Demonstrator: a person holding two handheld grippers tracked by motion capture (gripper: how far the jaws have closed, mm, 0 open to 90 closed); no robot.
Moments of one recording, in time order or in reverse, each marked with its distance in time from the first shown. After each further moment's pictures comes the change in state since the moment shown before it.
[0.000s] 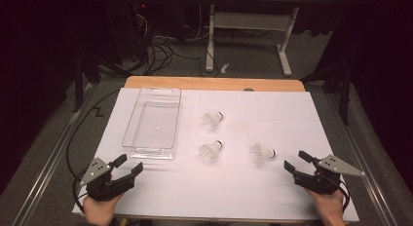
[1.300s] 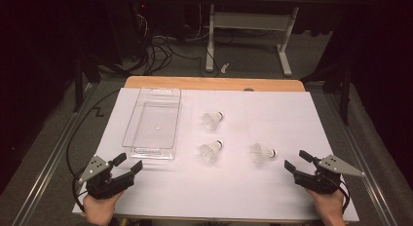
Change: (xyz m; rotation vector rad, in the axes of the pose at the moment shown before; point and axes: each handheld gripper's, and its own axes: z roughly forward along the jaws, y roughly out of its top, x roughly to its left) left arm 0.003 0.003 0.002 0.002 -0.001 -0.026; right arm 0.000 0.000 0.000 -0.002 -0.011 -0.008
